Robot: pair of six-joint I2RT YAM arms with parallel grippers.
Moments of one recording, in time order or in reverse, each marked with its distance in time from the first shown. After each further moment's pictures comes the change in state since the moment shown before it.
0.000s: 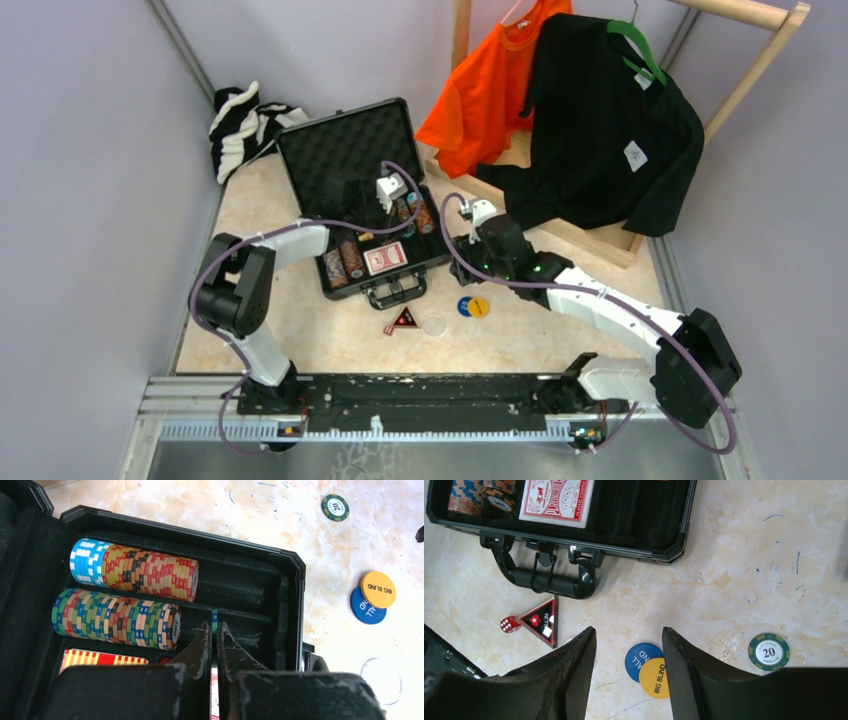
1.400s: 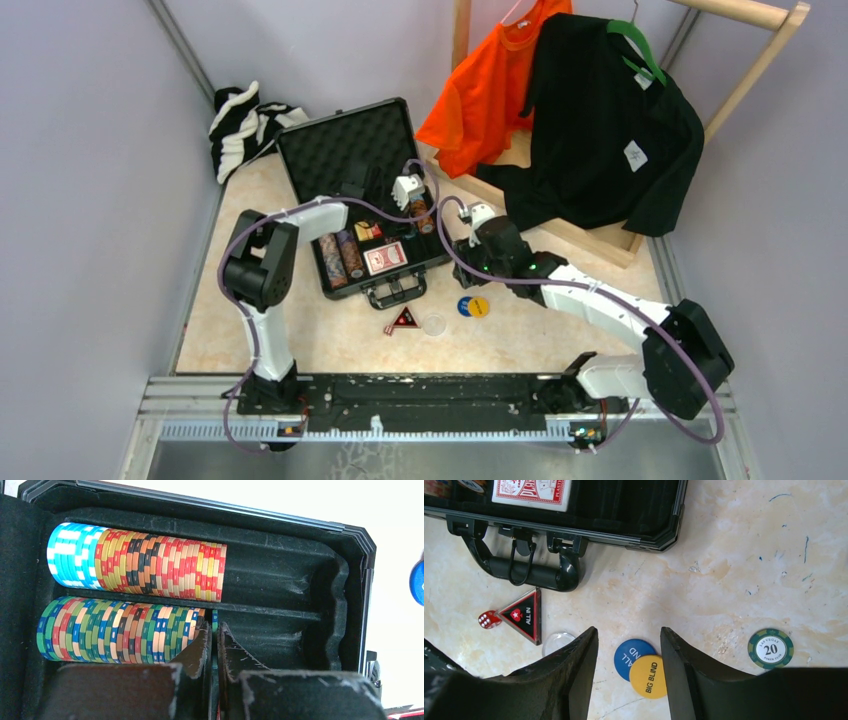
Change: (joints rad) left arm -0.033 0.217 0.266 -0.311 -0.083 0.185; right arm -0.027 0.050 -0.026 0.020 -0.026 -0.016
